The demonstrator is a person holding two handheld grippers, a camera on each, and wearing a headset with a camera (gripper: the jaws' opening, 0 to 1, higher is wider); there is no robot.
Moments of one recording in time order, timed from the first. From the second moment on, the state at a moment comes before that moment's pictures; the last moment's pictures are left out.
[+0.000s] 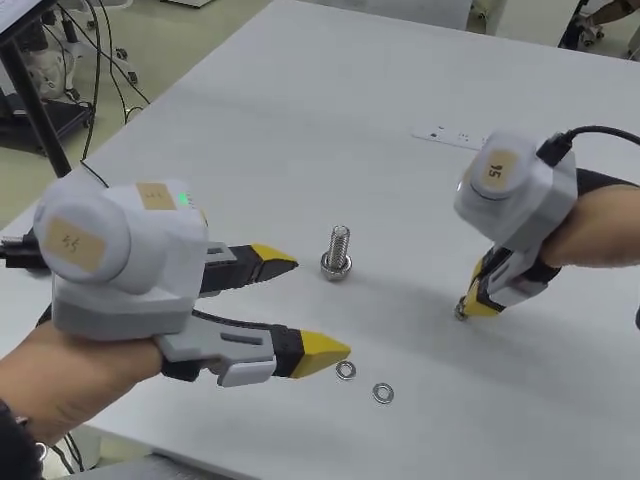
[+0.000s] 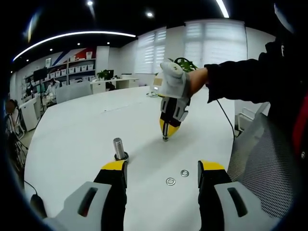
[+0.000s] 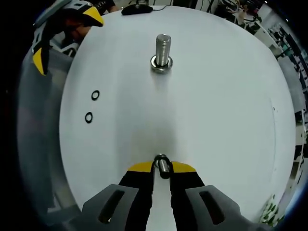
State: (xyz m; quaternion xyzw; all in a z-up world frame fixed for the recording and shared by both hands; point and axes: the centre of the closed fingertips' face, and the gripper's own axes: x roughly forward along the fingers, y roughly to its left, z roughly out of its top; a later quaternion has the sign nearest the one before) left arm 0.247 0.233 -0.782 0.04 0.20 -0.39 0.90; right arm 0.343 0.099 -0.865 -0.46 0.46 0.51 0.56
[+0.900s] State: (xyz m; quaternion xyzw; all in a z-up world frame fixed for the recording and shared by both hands) left arm 0.244 0.235 -0.782 0.04 0.20 -0.39 0.90; right arm 0.341 0.101 -0.871 -0.46 0.46 0.51 0.56
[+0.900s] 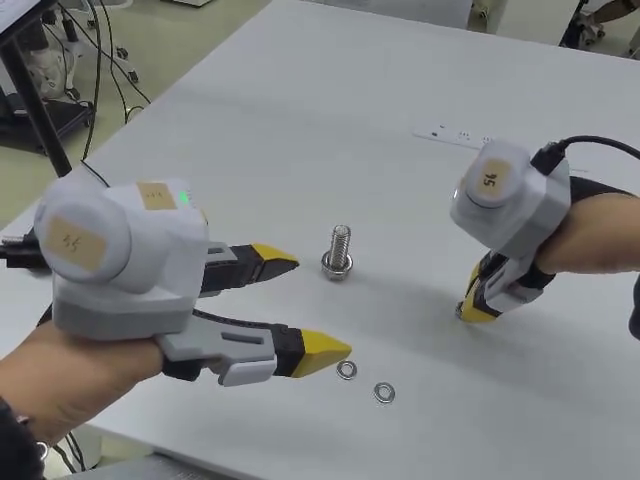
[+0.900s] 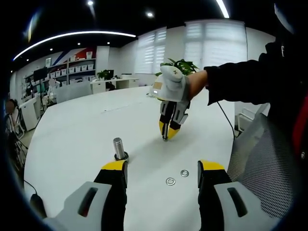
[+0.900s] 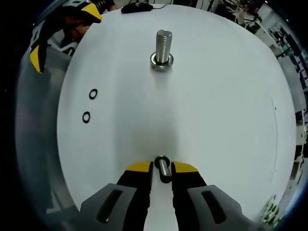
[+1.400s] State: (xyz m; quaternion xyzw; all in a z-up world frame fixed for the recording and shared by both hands) left arm 0.244 0.234 -0.782 0.04 0.20 -0.39 0.90; right arm 0.340 0.087 -0.866 -0.45 0.46 0.50 0.58
